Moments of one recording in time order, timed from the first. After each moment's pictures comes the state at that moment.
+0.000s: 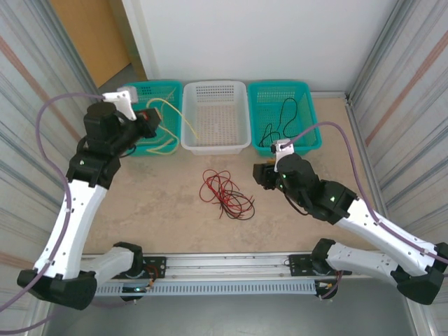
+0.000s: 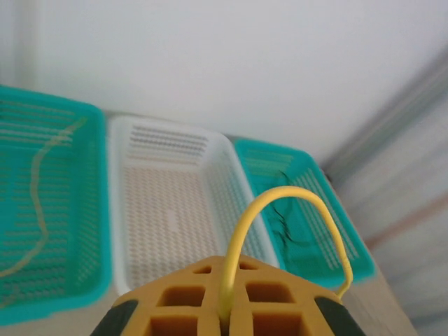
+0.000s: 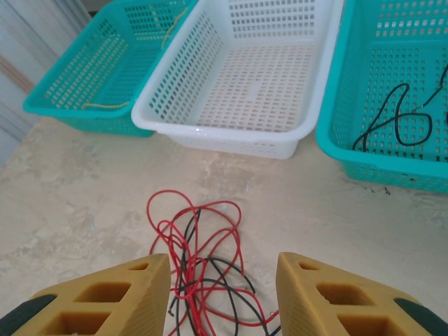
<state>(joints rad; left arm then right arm) -0.21 1.08 1.32 -0.51 0.17 -0.43 0.91 0.91 0.98 -0.60 0.36 0.53</state>
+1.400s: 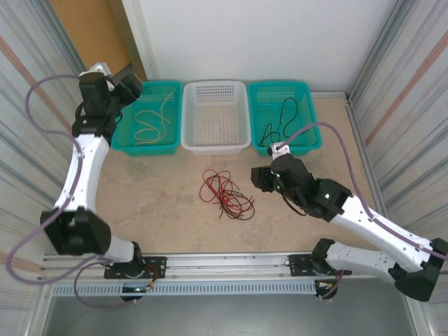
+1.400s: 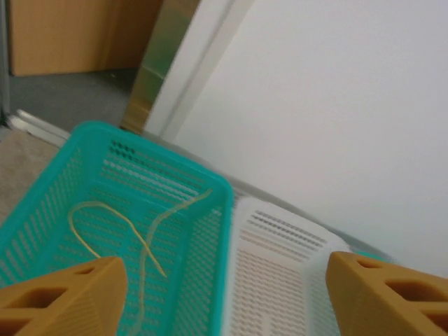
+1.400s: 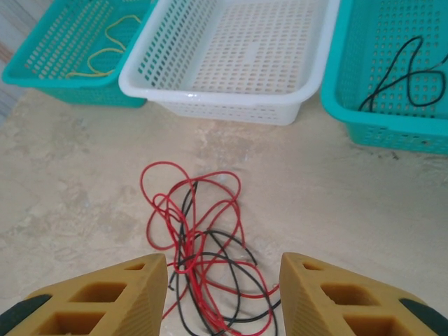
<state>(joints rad) 0.00 1.37 1.42 -0.35 0.07 -0.53 0.92 0.99 1.00 -0.65 0.32 0.59</state>
